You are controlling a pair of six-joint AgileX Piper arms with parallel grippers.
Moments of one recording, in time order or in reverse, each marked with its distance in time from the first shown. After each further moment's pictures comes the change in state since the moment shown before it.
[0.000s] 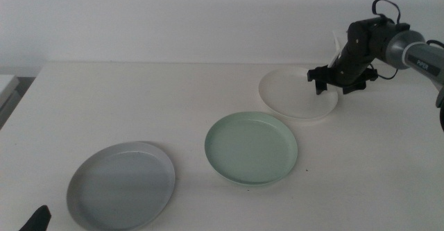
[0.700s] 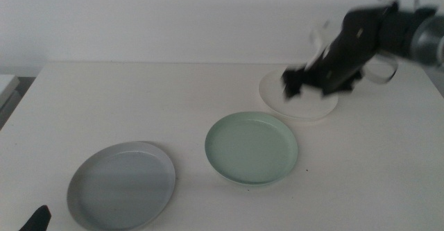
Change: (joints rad) left arm 0.000 0.000 0.000 0.000 0.000 0.000; right arm 0.179 -0.424 0.455 0.133 -0.063 -0.074
